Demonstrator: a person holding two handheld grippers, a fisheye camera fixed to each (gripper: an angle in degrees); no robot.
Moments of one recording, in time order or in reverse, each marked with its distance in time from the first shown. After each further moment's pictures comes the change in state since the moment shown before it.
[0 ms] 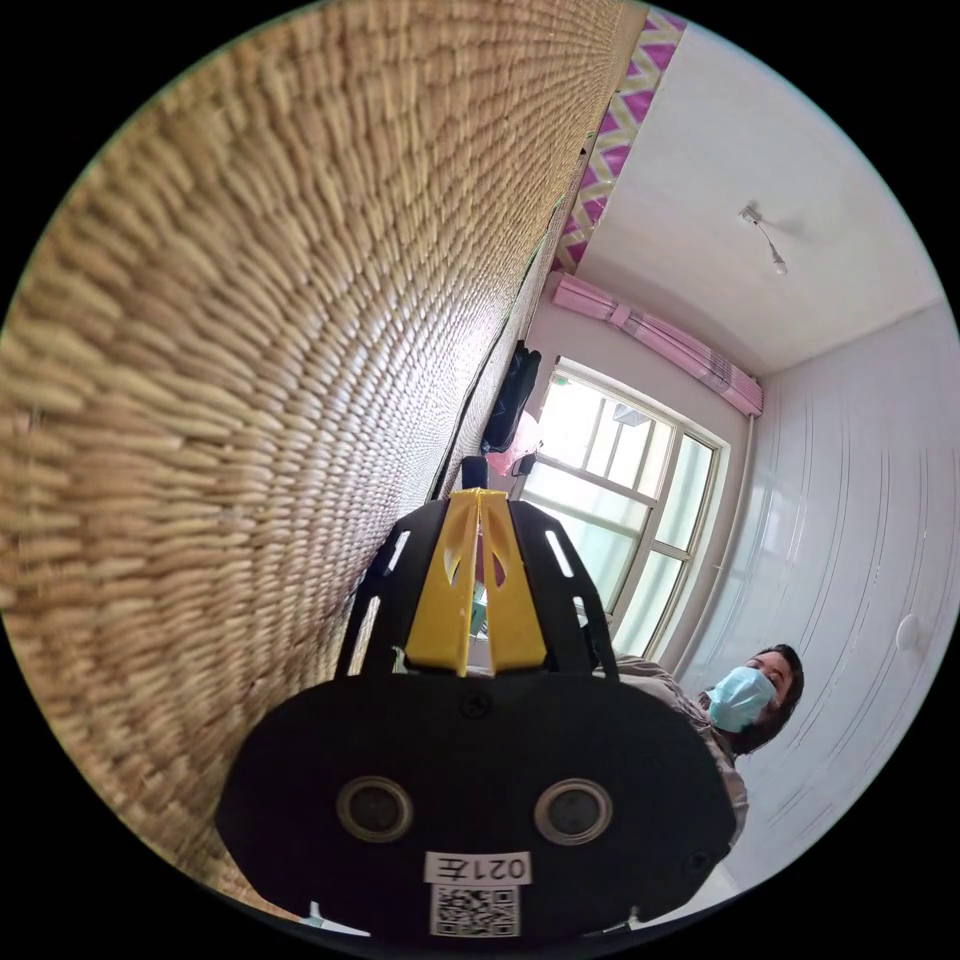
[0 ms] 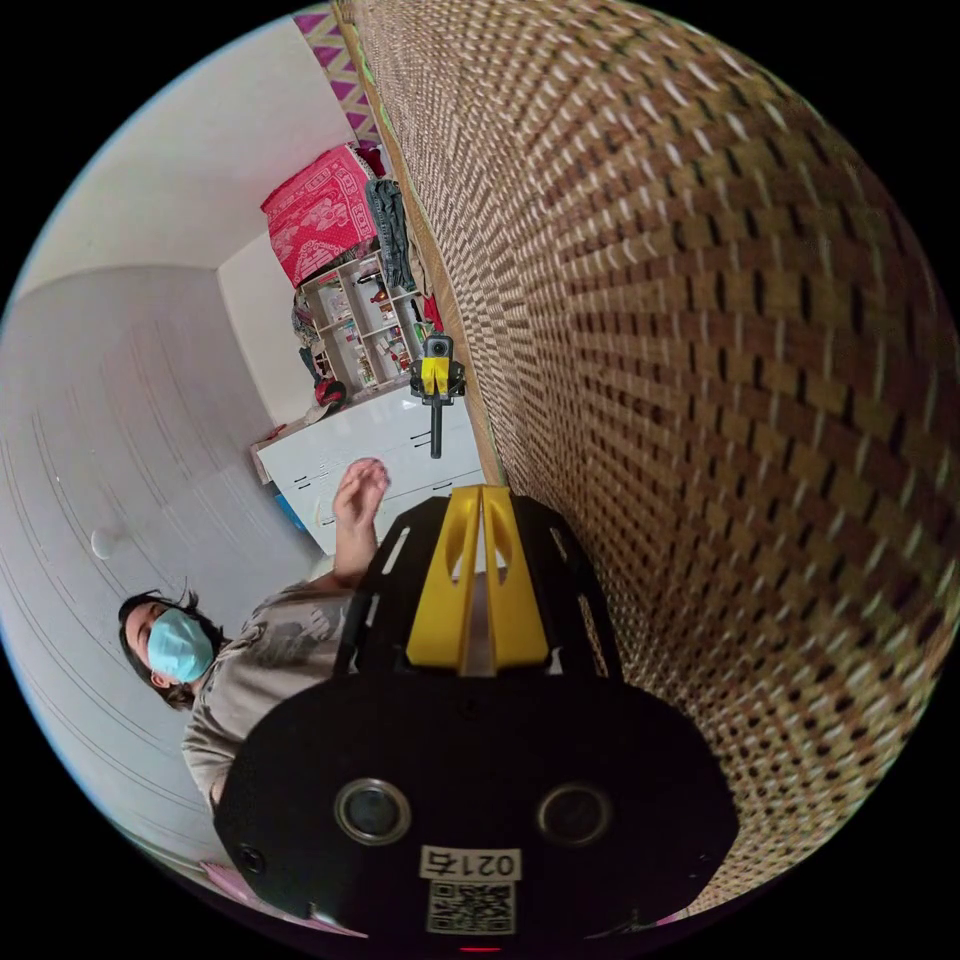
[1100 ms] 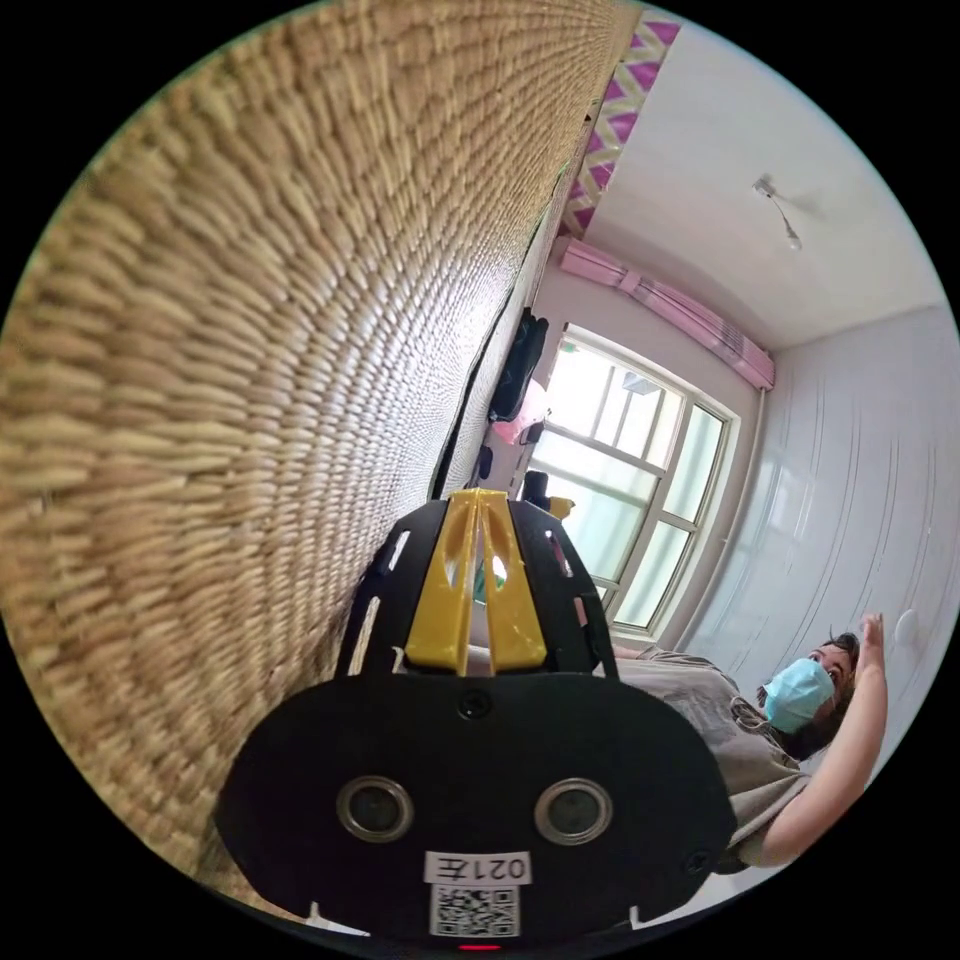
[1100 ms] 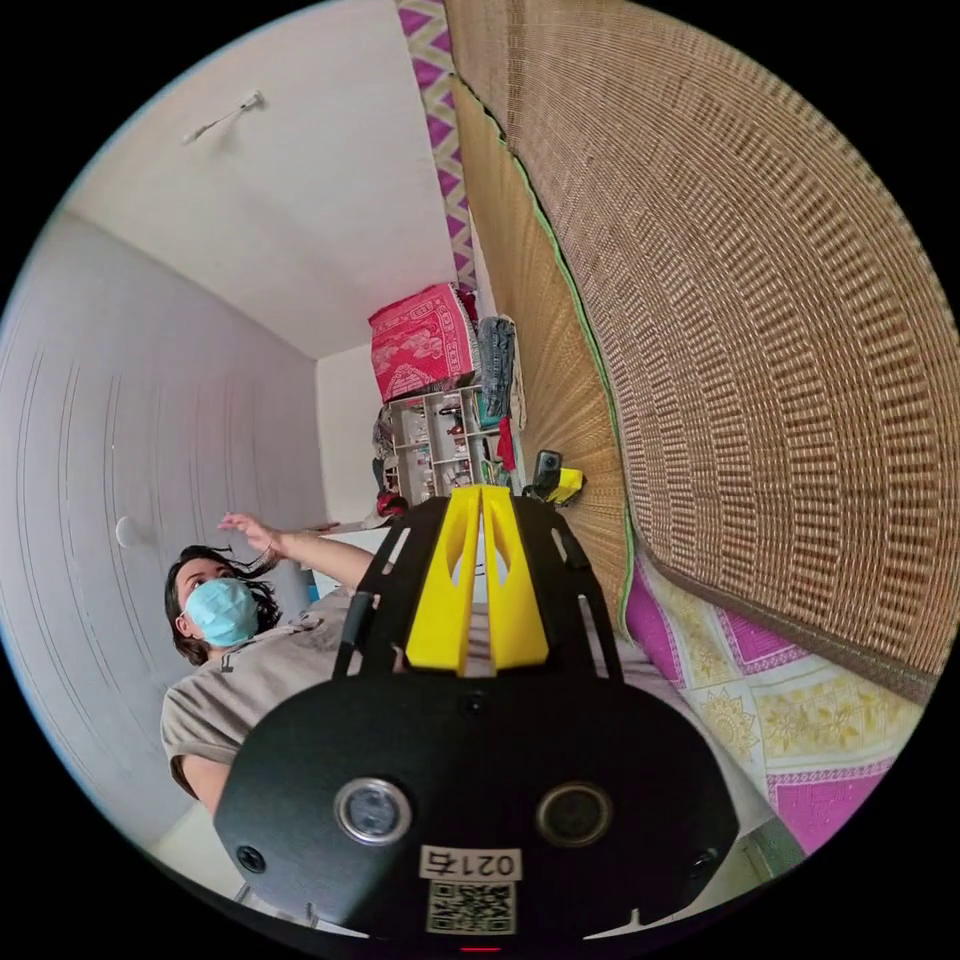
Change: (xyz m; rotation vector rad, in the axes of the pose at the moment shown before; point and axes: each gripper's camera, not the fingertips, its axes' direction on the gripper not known) left arm 0.003 -0.051 0.006 -0.112 -0.030 0.010; right arm -0.027 0.143 -0.043 0.500 -0.128 -0.172
